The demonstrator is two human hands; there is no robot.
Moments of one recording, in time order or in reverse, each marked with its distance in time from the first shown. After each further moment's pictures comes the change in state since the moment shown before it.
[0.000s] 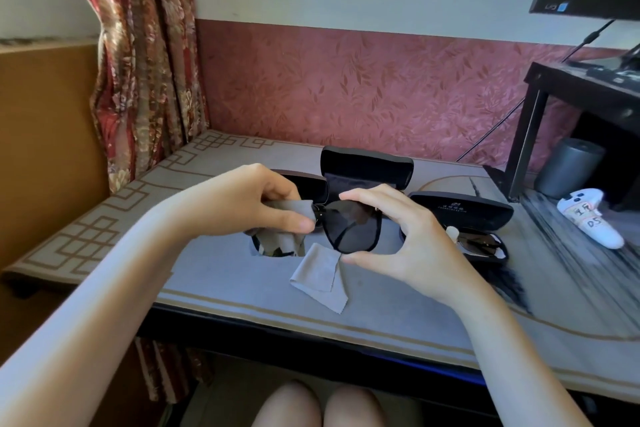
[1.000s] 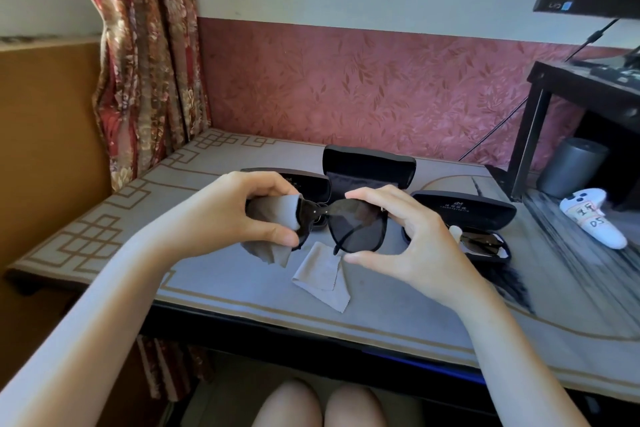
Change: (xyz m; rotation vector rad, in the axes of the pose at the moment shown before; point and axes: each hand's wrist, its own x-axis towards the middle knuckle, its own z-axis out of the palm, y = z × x) left_hand -0.016 -0.016 0.013 -0.137 0.241 0.078; right_hand -0.004 -0.003 0.002 0.038 0.024 0.028
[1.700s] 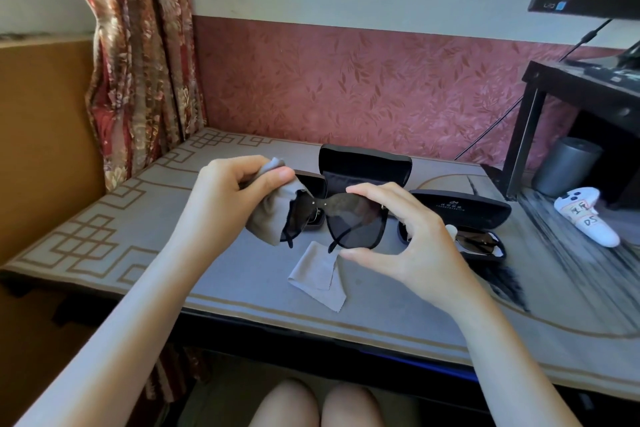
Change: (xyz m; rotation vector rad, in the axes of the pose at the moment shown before) left_hand 0.007 0.000 0.022 -0.021 0.477 0.058; right_hand -0.002 -0.003 0.002 0.000 0.082 -0.051
